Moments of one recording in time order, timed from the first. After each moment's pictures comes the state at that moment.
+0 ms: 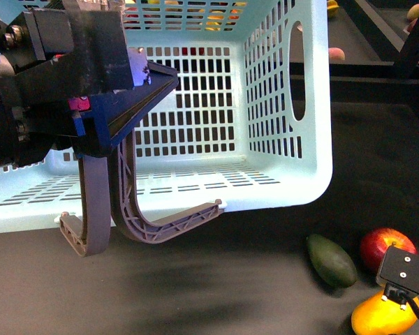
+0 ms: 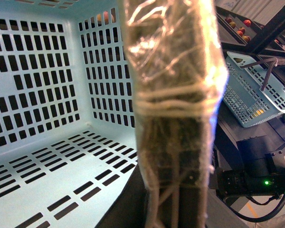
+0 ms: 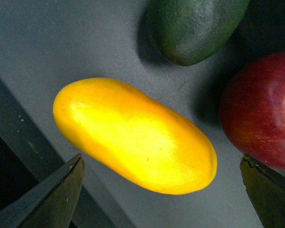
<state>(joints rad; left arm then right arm) -0.42 1.40 0.40 0.80 0.26 -0.32 -0.17 2.38 0.60 0.54 -0.26 -1.20</state>
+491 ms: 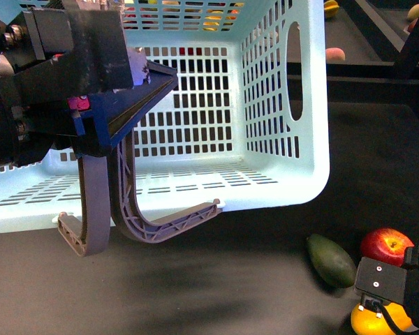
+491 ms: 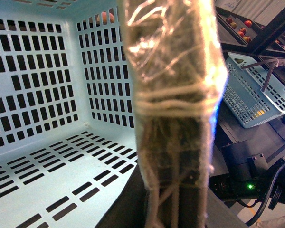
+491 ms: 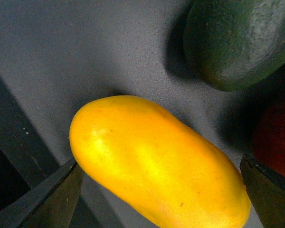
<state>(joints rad) -0.42 1.40 0.40 0.80 0.26 -0.32 -0.11 2.48 0.67 0.52 -0.23 -1.22</state>
